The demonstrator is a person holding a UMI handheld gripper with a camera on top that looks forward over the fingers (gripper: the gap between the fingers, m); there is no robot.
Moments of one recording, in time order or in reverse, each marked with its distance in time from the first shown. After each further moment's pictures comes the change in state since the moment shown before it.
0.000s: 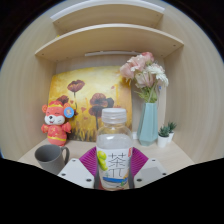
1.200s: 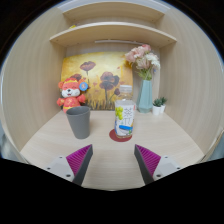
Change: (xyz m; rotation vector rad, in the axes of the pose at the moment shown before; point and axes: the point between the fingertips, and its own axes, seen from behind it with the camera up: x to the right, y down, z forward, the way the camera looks) arm -0.048 0.091 -0.154 -0.211 0.042 -0.006
